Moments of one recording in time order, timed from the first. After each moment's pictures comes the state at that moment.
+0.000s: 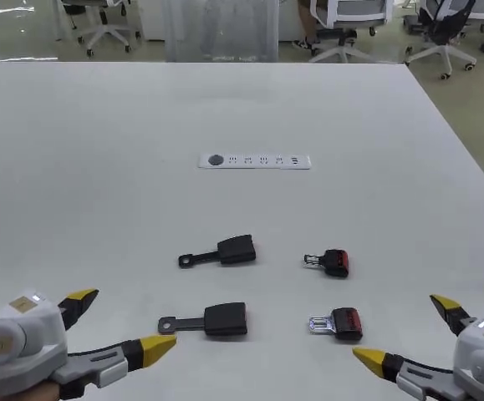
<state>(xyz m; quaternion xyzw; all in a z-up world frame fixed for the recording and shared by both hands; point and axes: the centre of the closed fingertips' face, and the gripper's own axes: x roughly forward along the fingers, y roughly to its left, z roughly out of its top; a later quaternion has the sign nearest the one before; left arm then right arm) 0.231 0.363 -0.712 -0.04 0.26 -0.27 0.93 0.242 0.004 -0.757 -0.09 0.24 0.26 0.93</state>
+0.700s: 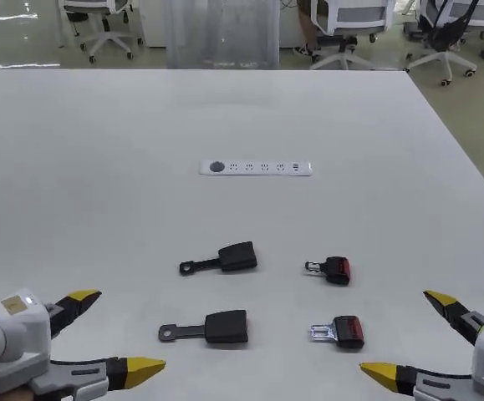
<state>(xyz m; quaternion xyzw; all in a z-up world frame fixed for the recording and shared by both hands) 0.223 0.362 -0.701 0.02 0.26 -0.35 0.90 0.240 0.016 -0.733 -0.11 0.20 0.35 0.91</state>
